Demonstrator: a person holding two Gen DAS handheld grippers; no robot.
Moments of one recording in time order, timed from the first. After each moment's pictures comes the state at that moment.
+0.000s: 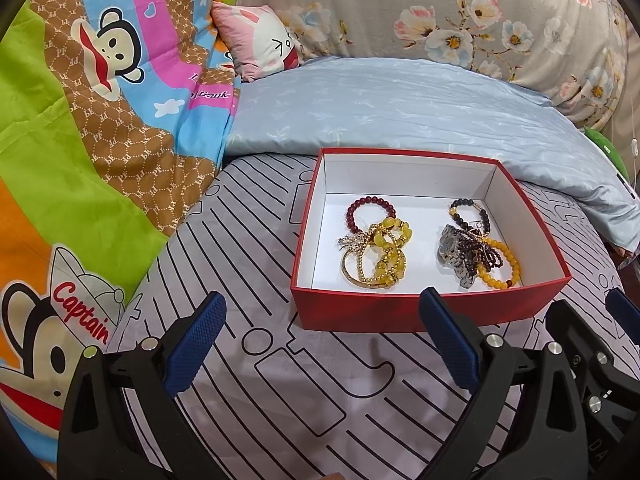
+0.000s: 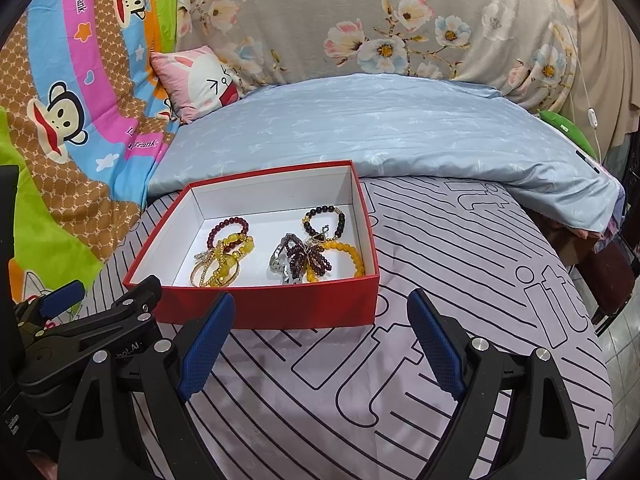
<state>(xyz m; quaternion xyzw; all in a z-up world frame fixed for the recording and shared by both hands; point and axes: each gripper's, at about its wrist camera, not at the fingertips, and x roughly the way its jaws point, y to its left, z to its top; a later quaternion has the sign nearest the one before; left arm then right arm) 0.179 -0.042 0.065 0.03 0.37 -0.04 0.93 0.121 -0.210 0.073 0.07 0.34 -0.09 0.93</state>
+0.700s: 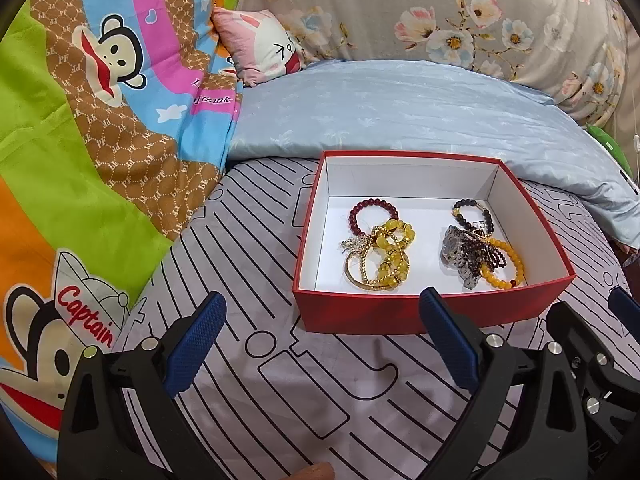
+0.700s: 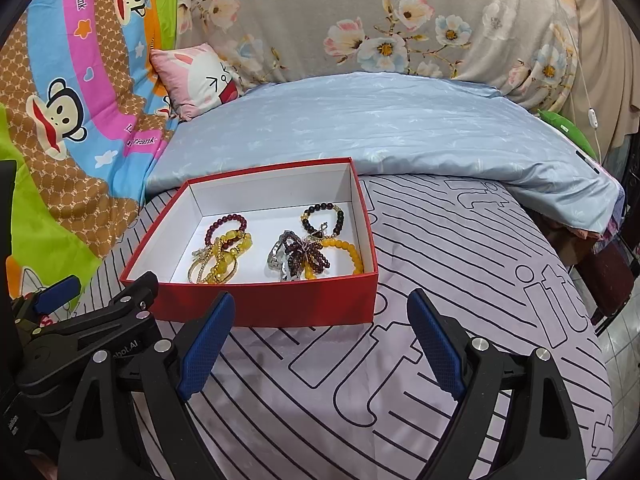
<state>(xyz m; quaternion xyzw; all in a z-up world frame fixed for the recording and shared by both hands) 0.181 -0.040 0.066 0.03 0.37 -0.03 0.93 0.120 -0.213 0.069 0.07 0.34 -0.09 0.93</state>
